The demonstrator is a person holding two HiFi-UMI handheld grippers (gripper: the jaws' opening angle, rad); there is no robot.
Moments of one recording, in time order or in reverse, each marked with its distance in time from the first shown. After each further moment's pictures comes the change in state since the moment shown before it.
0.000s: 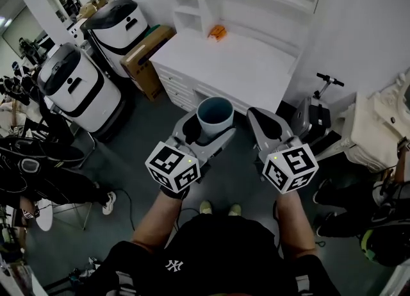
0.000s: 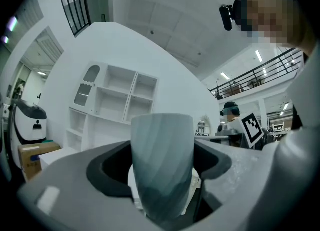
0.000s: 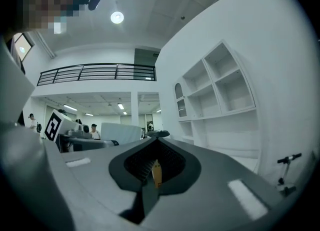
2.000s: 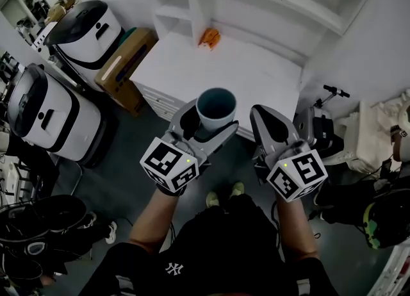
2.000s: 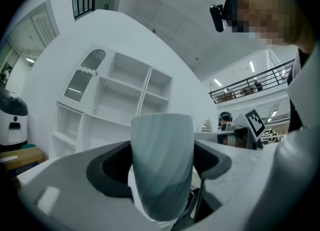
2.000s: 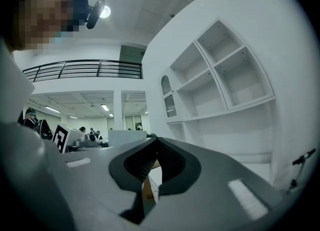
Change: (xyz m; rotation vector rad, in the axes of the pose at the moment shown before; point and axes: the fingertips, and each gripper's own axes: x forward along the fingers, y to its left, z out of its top) left arm 0.111 0.257 0.019 -0.033 -0.019 -0.146; right arm 0.246 -0.081 0.008 0.053 -0.020 -0.128
